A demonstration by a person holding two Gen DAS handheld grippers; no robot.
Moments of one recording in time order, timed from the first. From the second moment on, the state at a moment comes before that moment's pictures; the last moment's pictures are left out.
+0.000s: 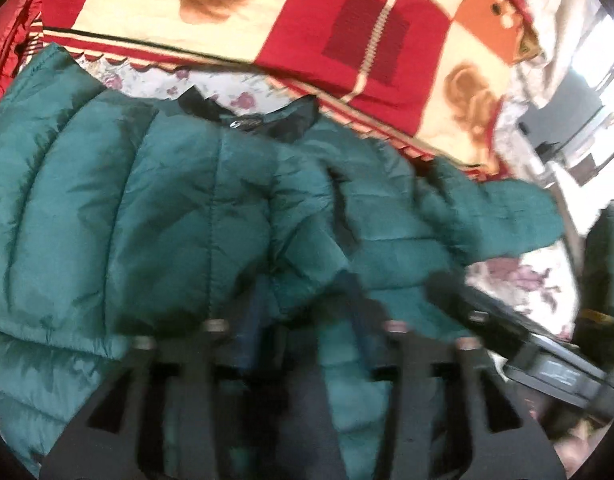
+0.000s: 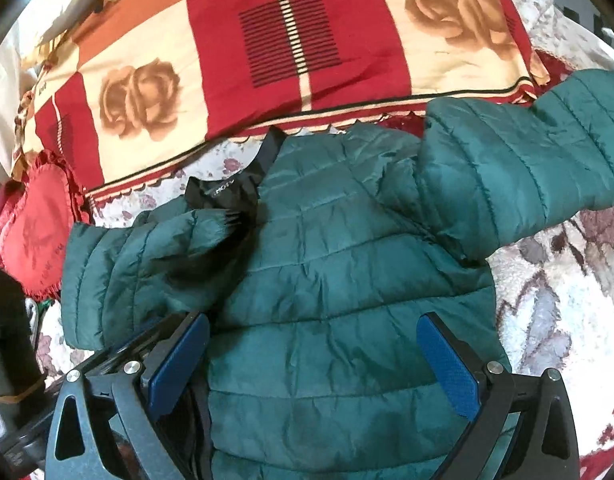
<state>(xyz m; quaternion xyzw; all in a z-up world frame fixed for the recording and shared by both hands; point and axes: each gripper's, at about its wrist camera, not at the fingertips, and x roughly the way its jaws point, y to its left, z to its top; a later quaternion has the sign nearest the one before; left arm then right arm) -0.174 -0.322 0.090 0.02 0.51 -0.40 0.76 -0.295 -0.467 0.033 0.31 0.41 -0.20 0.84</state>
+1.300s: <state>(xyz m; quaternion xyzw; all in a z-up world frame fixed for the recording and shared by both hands) -0.064 -0.112 0.088 -0.08 0.48 -0.16 0.86 -0.206 -0.427 0.033 0.23 0.38 -0.15 0.88</state>
